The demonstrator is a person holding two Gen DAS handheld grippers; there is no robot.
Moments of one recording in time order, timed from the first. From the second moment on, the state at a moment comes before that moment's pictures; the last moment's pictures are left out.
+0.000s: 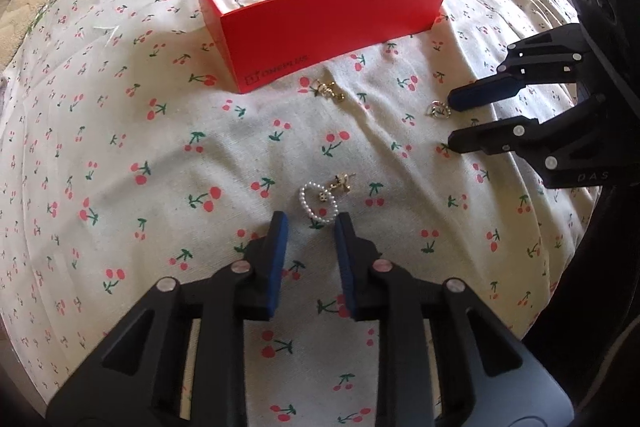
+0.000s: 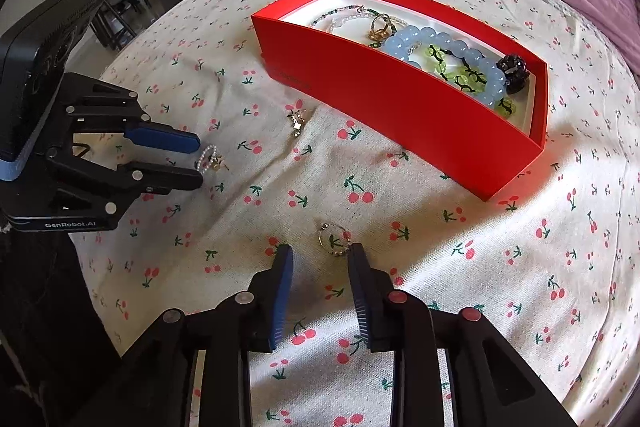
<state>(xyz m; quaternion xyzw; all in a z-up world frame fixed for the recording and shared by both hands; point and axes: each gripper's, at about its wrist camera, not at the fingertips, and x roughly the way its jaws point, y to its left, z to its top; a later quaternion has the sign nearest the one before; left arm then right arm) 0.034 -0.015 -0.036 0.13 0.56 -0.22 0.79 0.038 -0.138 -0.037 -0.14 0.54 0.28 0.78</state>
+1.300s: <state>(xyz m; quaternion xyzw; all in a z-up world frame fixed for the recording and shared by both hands) 0.036 0.002 -0.038 0.12 0.54 -0.22 0.81 0.043 -0.135 -0.048 -0.15 0.52 0.27 0.80</state>
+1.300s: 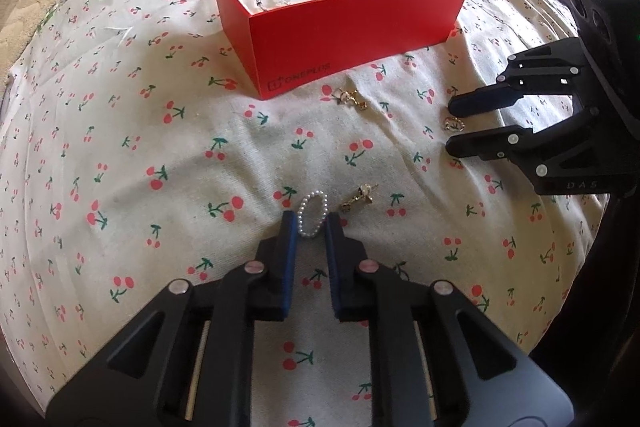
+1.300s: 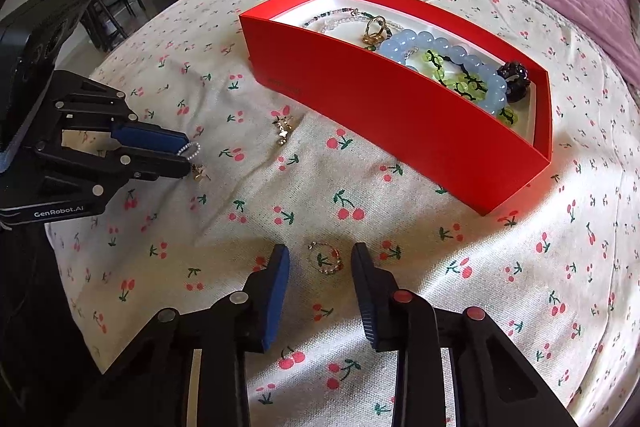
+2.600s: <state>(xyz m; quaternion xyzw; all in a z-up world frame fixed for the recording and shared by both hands) 0.037 0.006 -0.023 0.09 0.53 -0.19 0.82 0.042 -0.138 -0.034 -0.14 0.52 0.29 0.79</state>
